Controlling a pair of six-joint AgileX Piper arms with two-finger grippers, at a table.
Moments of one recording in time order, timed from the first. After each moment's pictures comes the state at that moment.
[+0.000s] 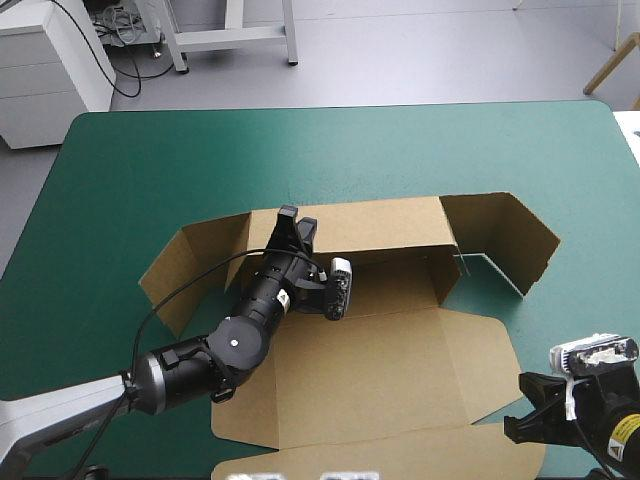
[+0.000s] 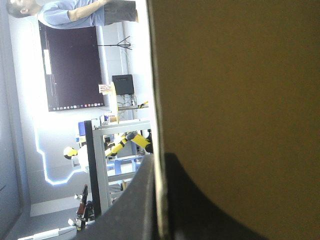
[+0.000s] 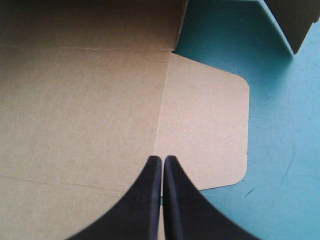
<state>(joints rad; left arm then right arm) -1.02 1.41 -0.85 1.74 0.61 -0.47 0.55 0.38 -0.65 -0.06 1.05 0.32</state>
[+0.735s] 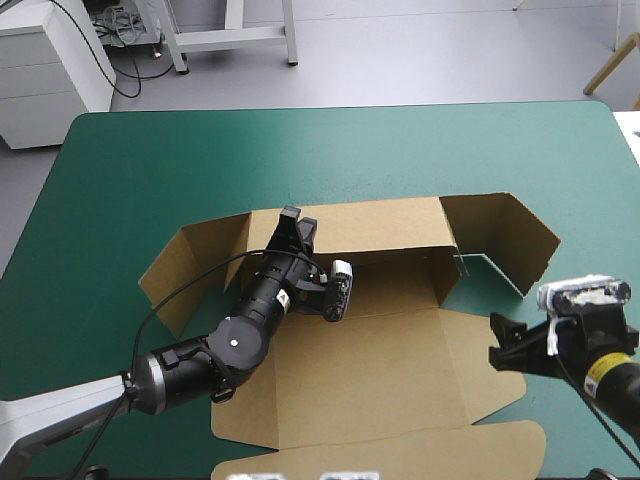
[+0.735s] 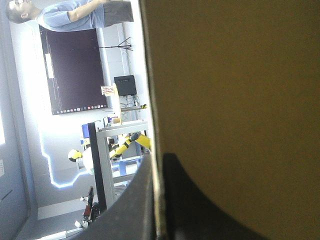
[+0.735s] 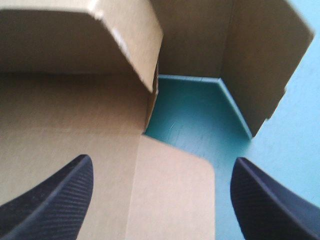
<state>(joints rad) -1.02 1.41 -0.85 1.74 0.61 -0.43 0.55 0.60 -0.75 -0.27 0.86 0.43</state>
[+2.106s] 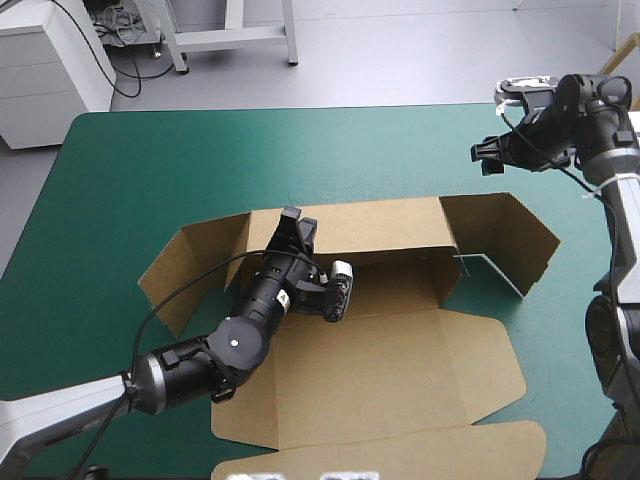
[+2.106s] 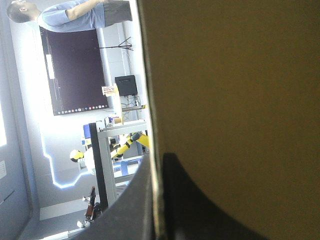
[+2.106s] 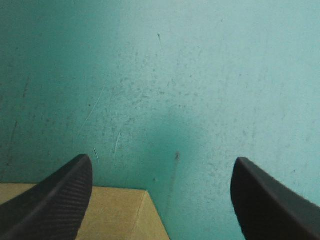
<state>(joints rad) -1.02 1.41 -0.85 1.74 0.61 -0.42 0.00 1.84 -1.91 0.09 1.23 -0.12</state>
